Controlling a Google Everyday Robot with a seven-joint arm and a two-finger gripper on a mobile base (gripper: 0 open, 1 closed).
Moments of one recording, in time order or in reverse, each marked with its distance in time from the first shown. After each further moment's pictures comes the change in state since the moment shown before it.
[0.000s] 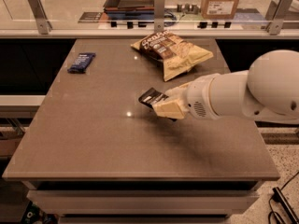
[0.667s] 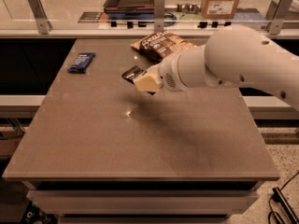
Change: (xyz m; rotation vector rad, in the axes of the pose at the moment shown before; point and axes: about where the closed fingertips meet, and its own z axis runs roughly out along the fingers) arm -0.063 -0.024 0.053 0.049 -0.022 -0.015
